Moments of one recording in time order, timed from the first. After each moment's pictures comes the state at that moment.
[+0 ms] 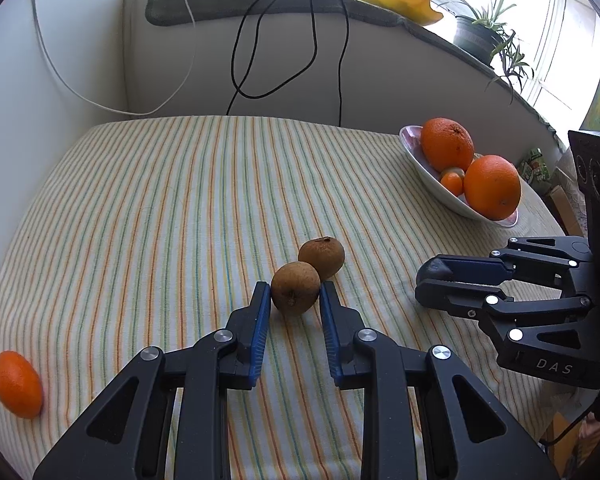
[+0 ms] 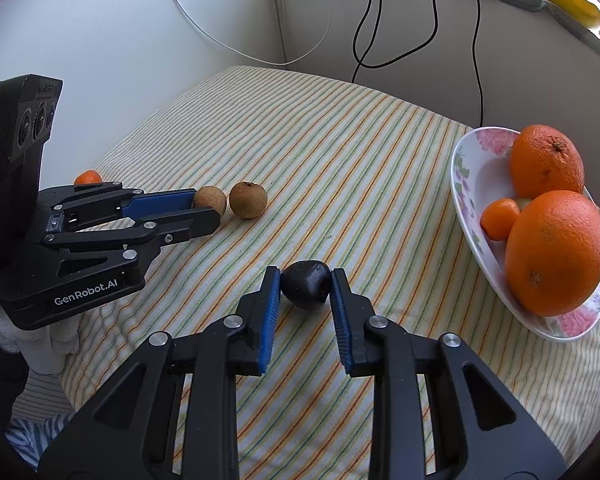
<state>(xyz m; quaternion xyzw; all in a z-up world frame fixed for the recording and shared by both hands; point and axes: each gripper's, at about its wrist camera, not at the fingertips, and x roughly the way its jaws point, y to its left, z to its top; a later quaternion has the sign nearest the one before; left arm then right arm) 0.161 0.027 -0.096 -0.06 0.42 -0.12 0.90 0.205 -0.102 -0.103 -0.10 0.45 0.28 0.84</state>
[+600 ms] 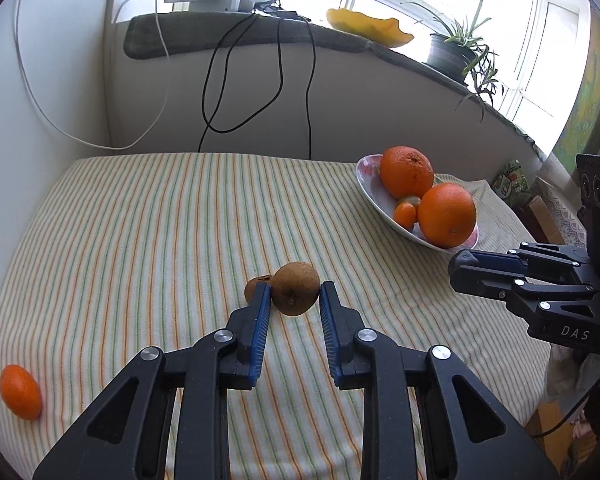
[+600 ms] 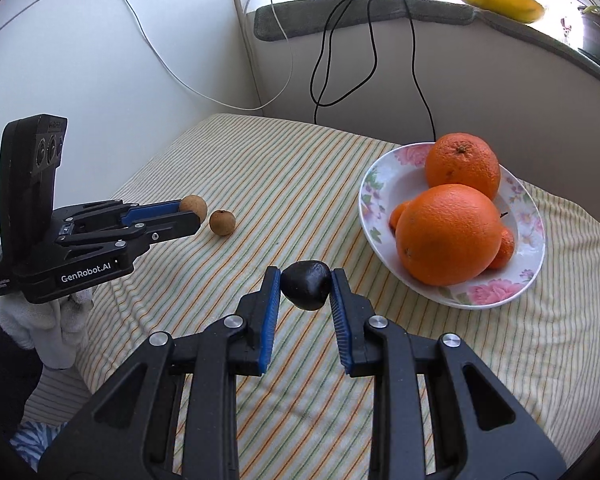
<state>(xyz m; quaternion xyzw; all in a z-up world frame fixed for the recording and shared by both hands) 0.156 0.001 -0.067 -0.06 0.39 -0.15 0.91 0.185 -0.170 -0.059 -0.05 0.41 0.26 0.87</state>
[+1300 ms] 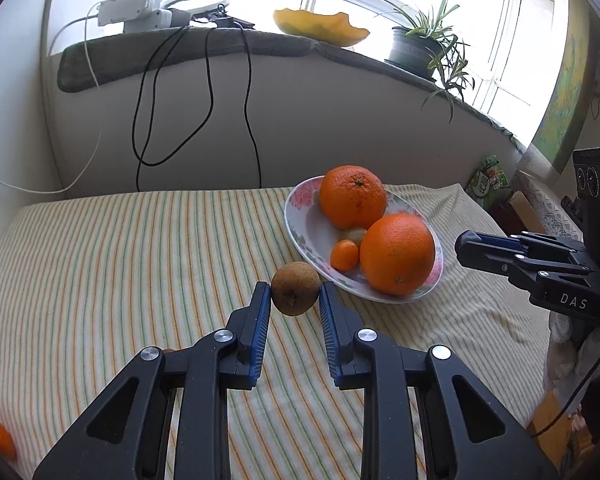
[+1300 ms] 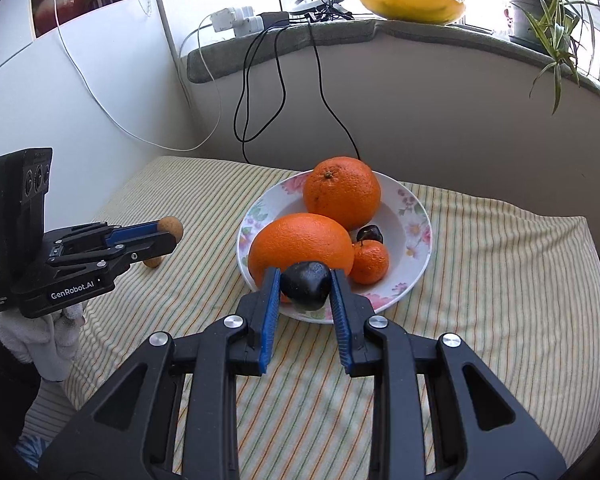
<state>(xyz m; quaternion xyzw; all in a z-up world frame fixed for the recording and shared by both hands) 0.191 -0.064 -0.051 -0.04 0.37 -0.20 0.91 0.208 -0.255 -0.038 -0.02 0.38 0.20 0.90</state>
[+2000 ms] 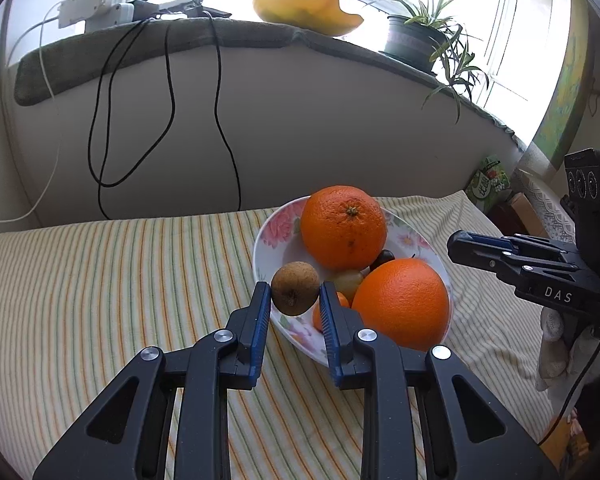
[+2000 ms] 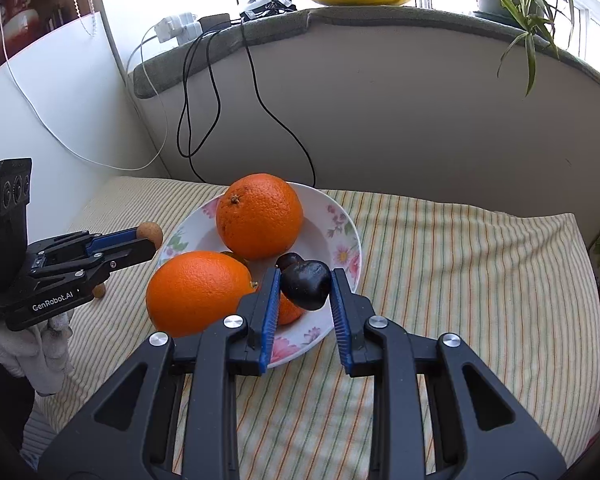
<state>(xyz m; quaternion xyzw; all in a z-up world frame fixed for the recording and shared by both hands) 0.244 -0.097 -0.057 -0.04 0.38 -0.21 0.90 0.267 -0.298 -0.051 0.01 0.39 0.16 0.91</state>
